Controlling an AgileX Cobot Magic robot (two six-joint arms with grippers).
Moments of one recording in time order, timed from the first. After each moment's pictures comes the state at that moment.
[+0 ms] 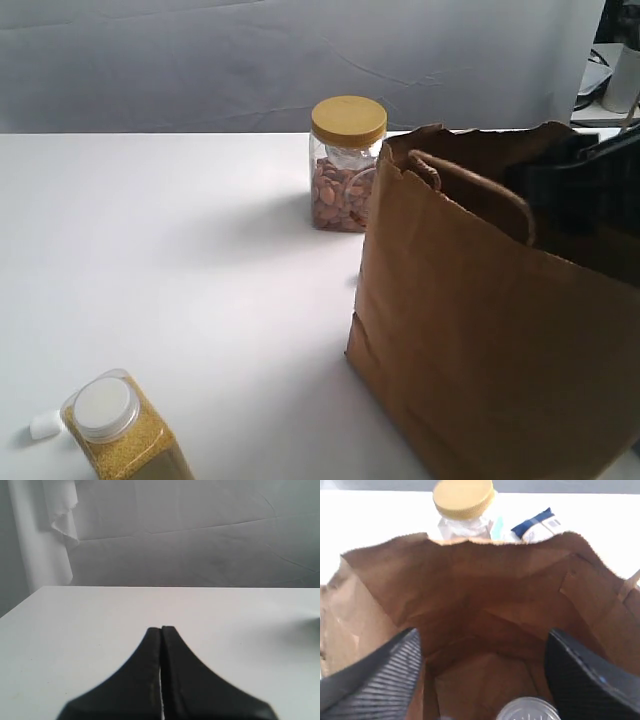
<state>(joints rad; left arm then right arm) 0.04 0.00 0.00 0.06 0.19 -0.04 0.80 0.96 -0.77 -0.24 0.53 0.51</state>
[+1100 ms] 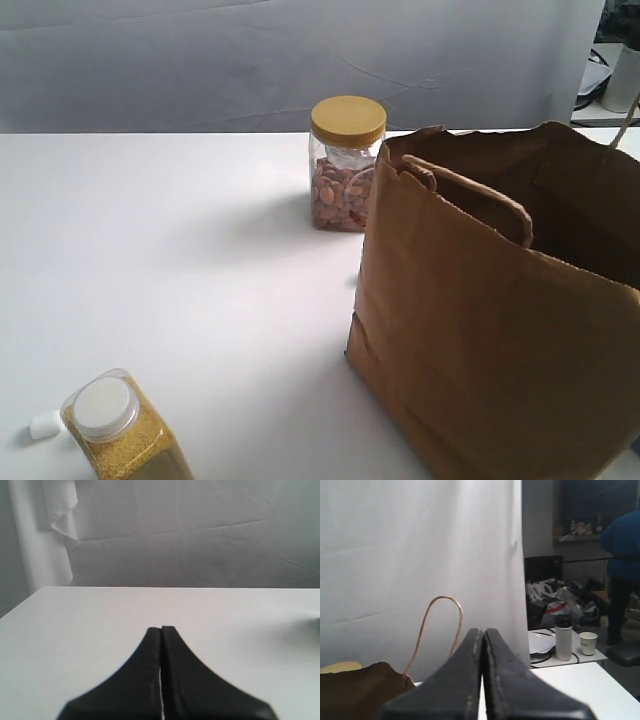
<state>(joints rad) 0.04 0.00 0.00 0.06 0.19 -0.04 0.18 0.16 -0.29 -0.03 0.09 0.10</state>
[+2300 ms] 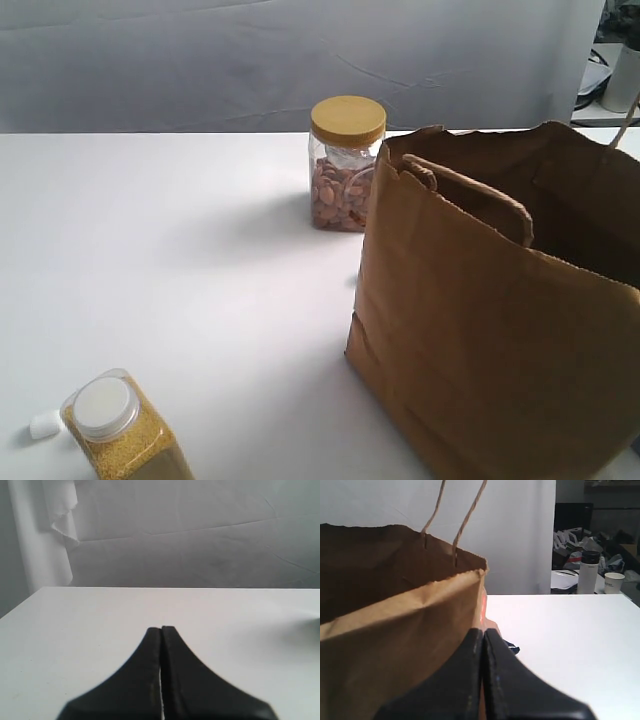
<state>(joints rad) 0.04 0.00 0.00 0.06 0.19 -0.04 0.27 0.01 0.00 0.12 0.16 -0.11</state>
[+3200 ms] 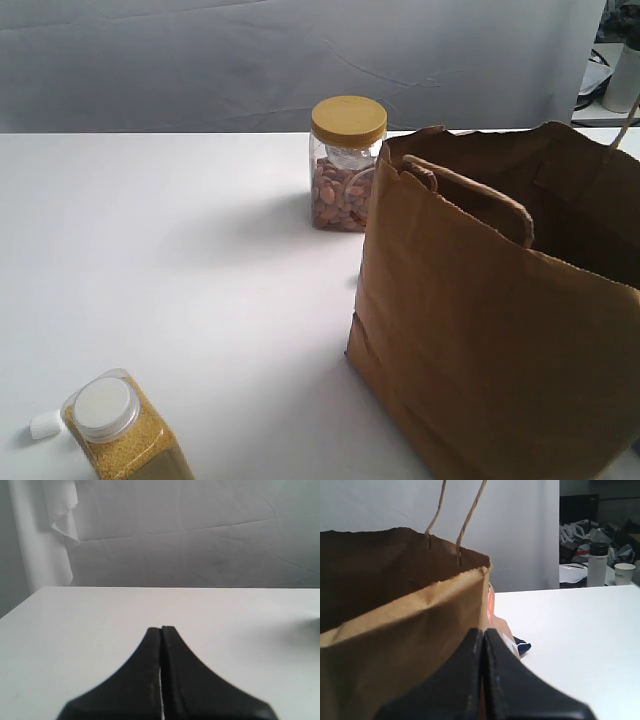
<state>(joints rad) 0.04 0.00 0.00 0.06 0.19 -0.04 0.27 0.01 0.00 0.21 0.16 -0.14</state>
